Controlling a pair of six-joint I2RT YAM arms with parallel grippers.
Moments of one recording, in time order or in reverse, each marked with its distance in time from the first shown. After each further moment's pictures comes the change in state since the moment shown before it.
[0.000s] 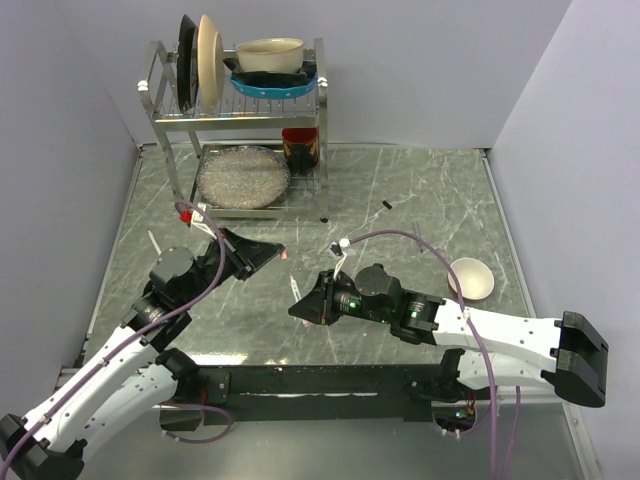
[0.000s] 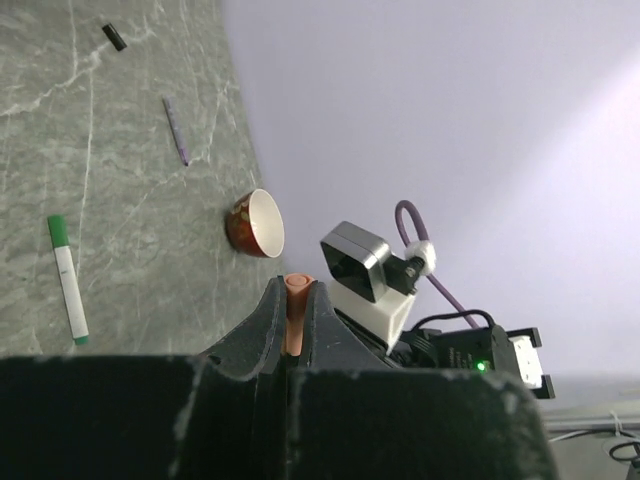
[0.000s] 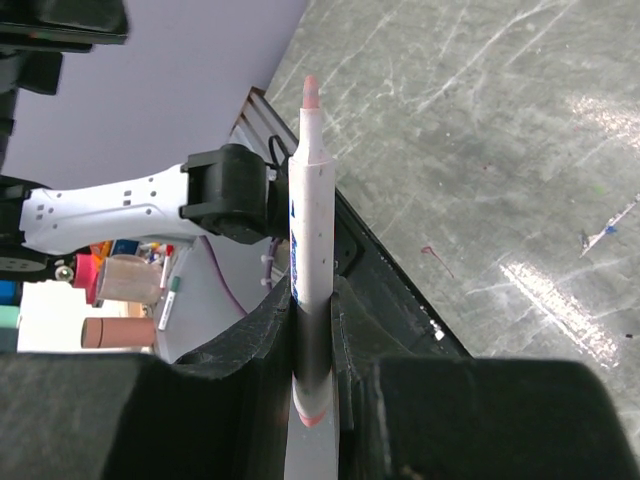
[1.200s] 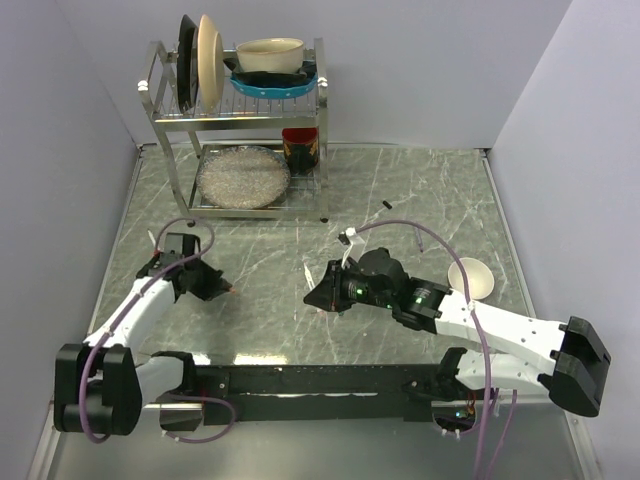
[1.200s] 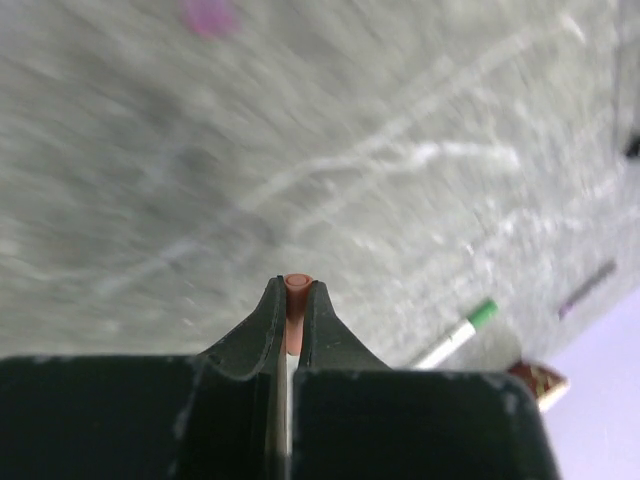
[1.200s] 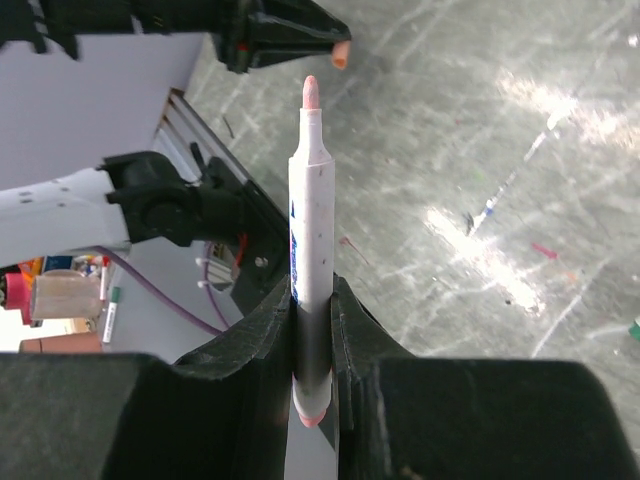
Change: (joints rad) left arm 0.550 0.459 -0.033 -0.554 -0.028 0.101; right arm -0.141 0.001 0.053 -0.195 -0.058 -0.092
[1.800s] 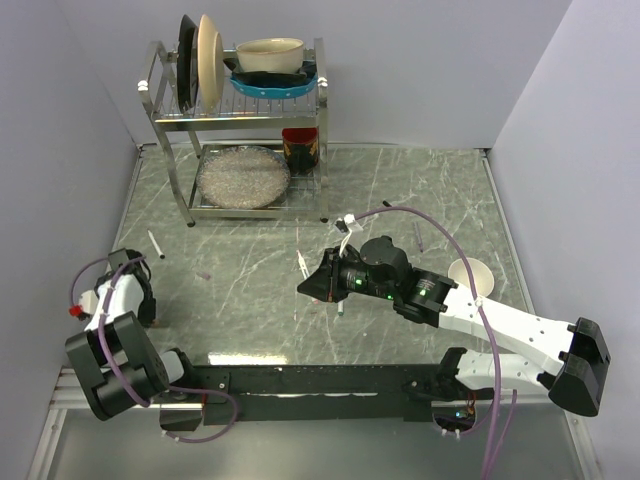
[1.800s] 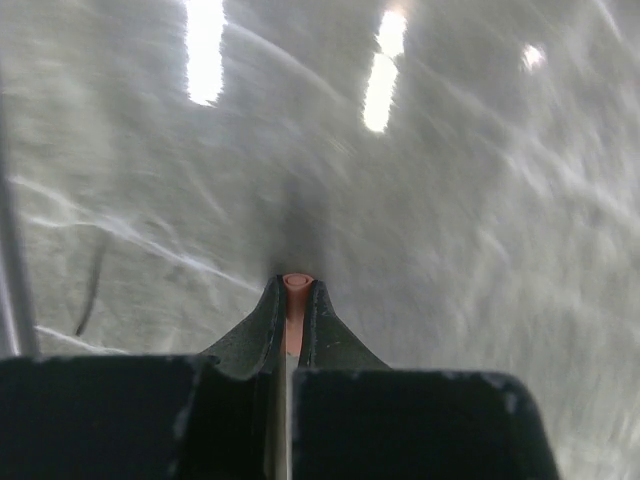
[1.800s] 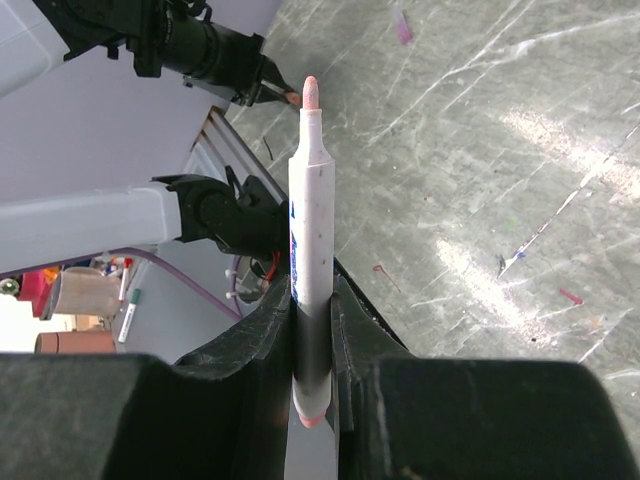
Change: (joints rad) left arm 0.531 0.103 -0.007 -0.189 -0.574 -0.192; right arm 0.000 0.004 0.124 -0.042 -0.020 -0.044
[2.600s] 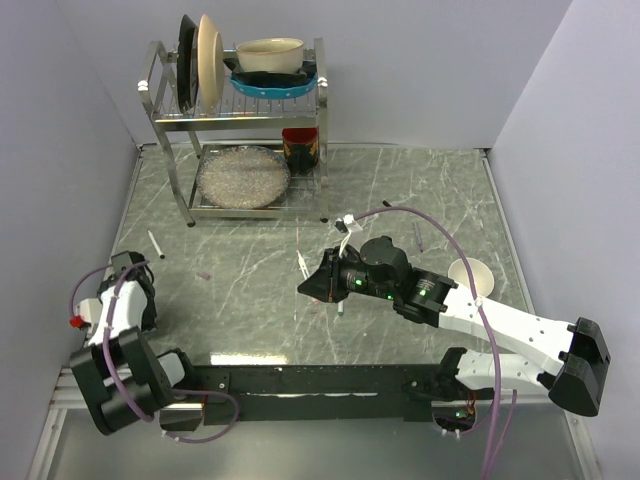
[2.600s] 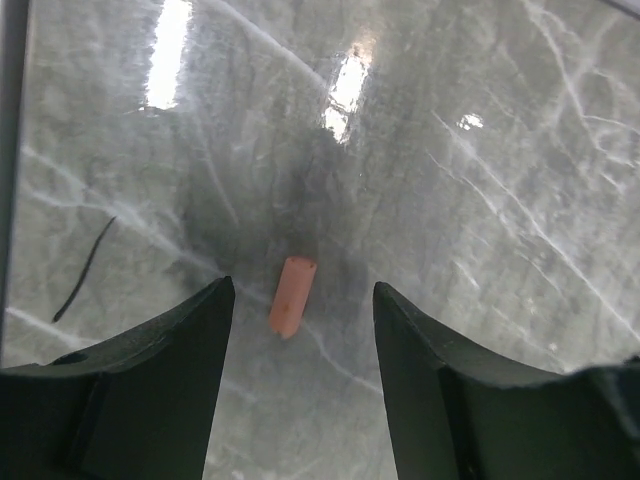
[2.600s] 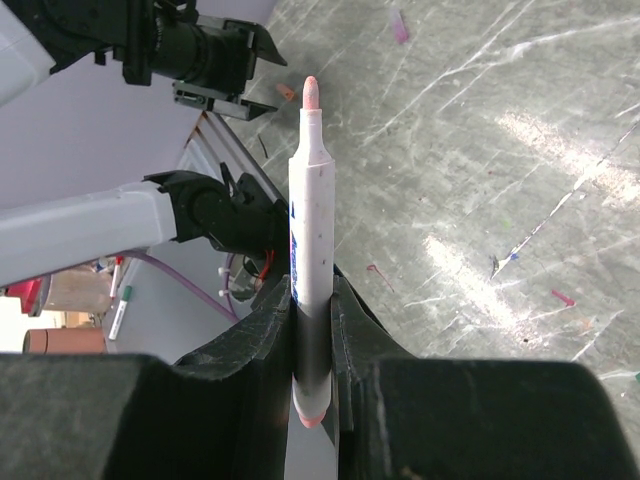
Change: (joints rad) left arm -0.020 -0.091 -0.029 -0.024 -0.064 -0.193; right arm 0.000 0.000 -0.001 -0.002 -0.001 -0.023
